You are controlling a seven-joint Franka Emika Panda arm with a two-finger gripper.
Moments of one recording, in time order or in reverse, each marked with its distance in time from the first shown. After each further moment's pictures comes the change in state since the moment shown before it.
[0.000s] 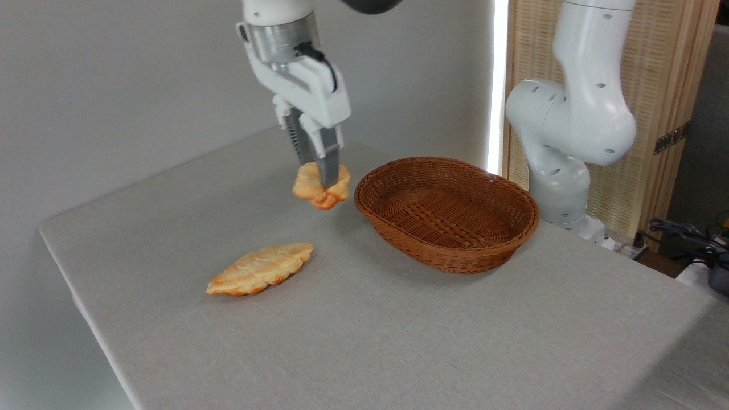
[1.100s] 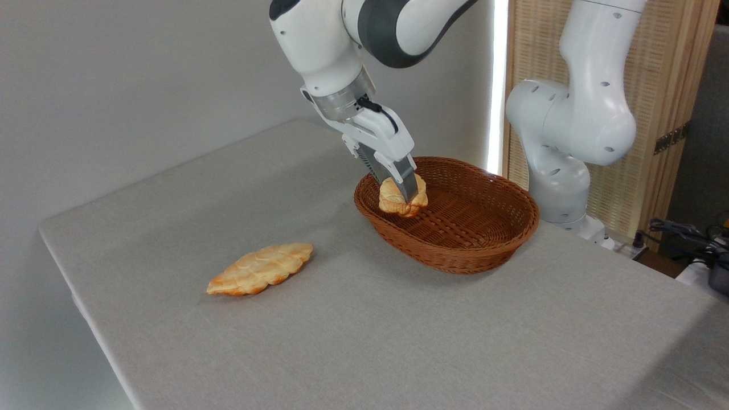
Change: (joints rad) arm -0.003 -0.080 -0.048 -0.290 -0.001 -0.103 -0.043
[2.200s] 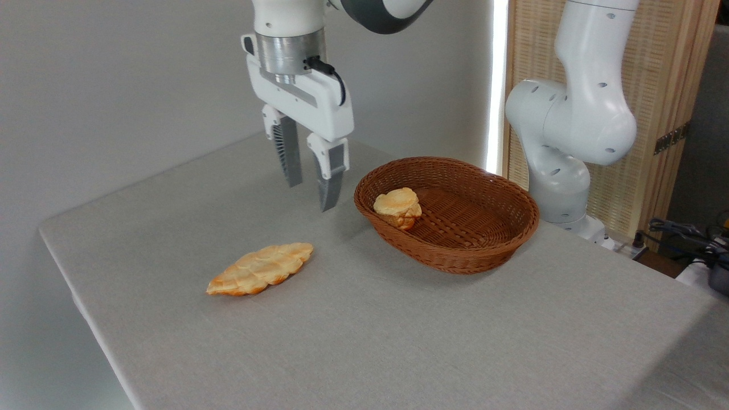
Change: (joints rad) arm 0.014 0.088 0.047 0.232 0.020 0.293 0.000
